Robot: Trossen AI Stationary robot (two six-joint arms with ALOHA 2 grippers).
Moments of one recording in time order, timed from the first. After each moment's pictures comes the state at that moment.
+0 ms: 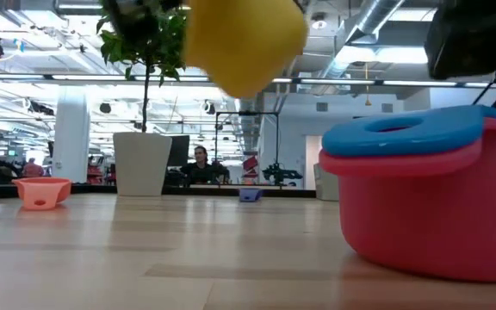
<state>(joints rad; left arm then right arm) -0.38 1.78 1.30 -0.23 -0.03 0.97 0.64 1.63 0.81 -0.17 0.08 1.00</state>
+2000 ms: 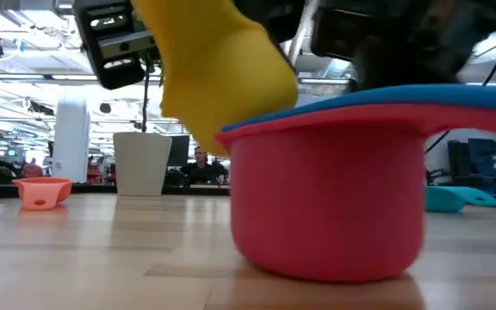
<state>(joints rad) -0.32 1.84 1.19 -0.07 0.15 0.85 0.47 1.81 0.97 0.07 0.11 0.62</state>
